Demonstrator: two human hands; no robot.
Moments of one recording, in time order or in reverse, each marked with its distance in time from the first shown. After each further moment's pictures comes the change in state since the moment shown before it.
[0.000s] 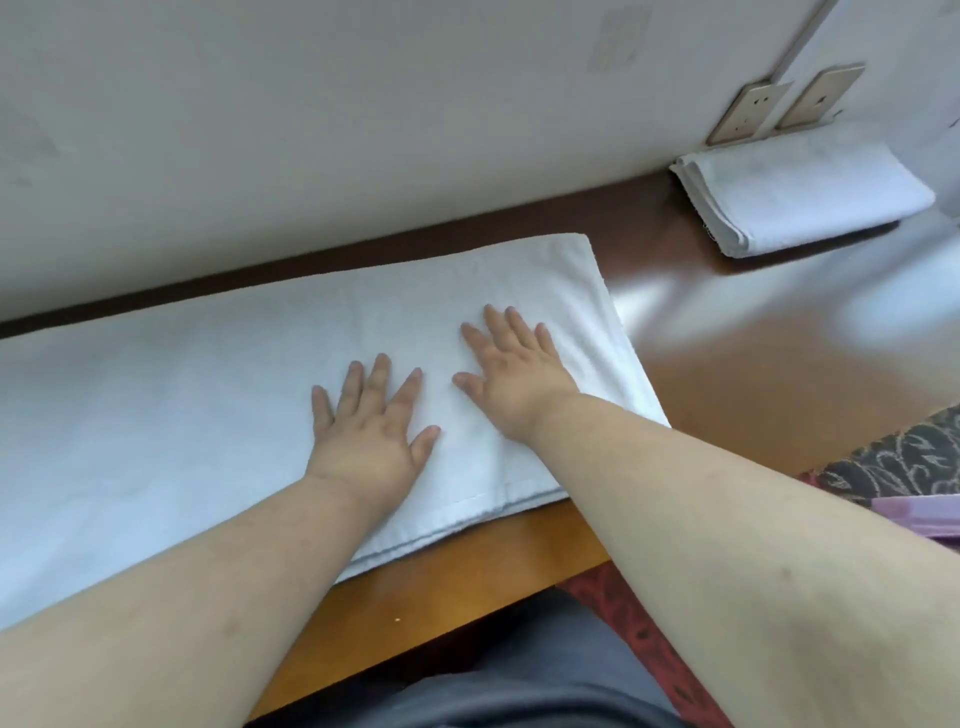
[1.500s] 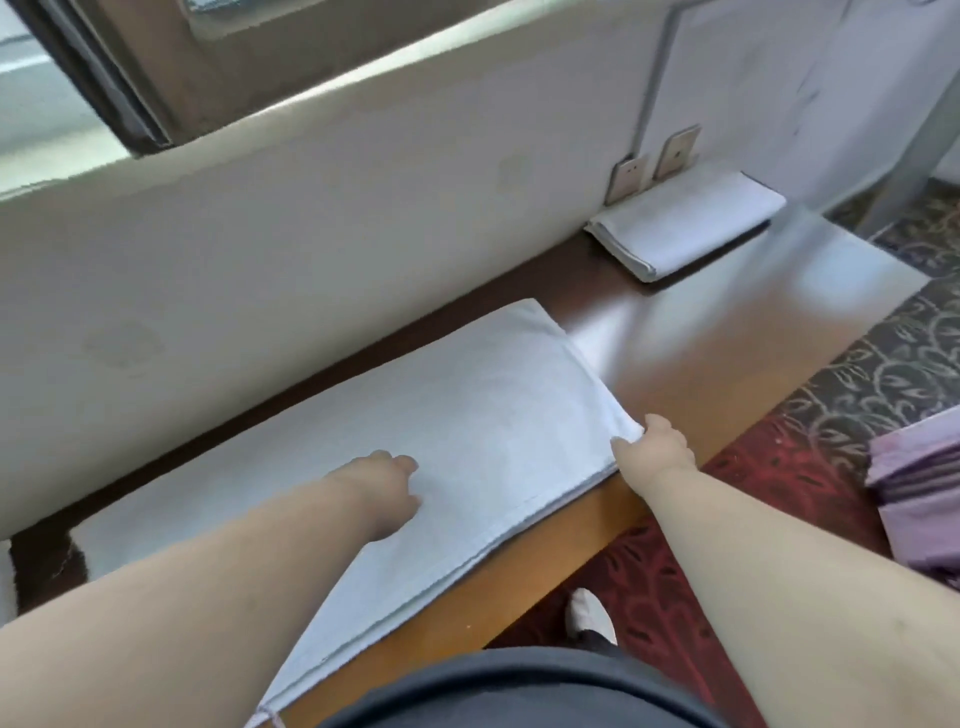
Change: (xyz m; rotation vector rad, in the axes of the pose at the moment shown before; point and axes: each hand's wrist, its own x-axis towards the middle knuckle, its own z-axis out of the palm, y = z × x) left_hand -0.023 -0.024 -0.119 0.177 -0.432 0.135; right_hand -0.143 0.058 -0.013 0.659 0.092 1.018
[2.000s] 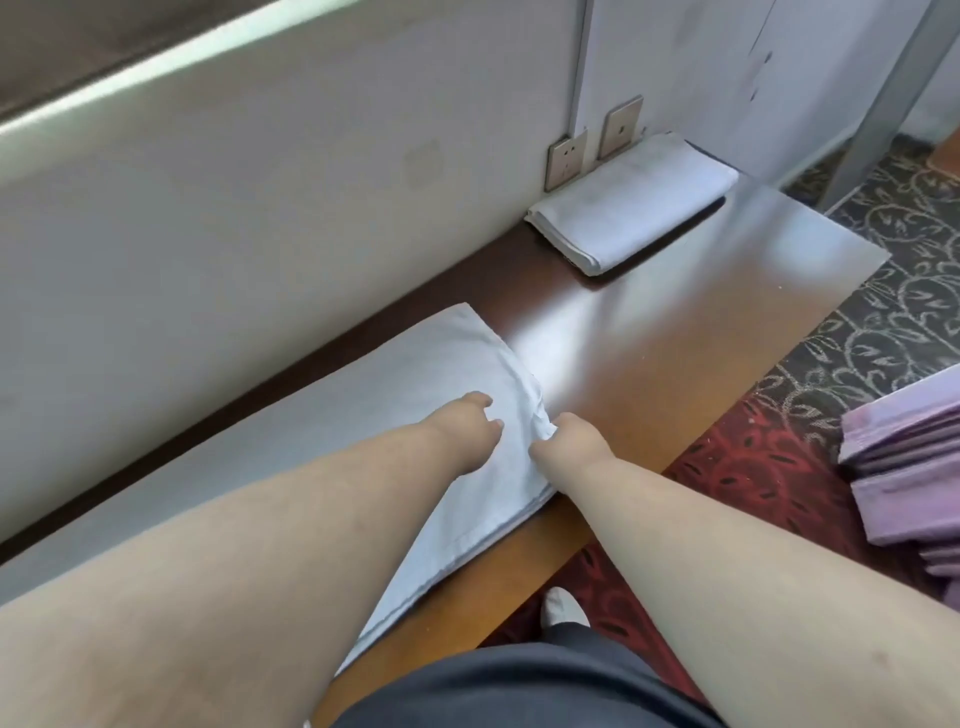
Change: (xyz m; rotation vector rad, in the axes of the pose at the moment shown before) left_hand 0.090 0.176 -0.066 -0.374 0.039 0.129; right_hand 0.039 -0.025 -0.005 0.127 -0.213 -0.141
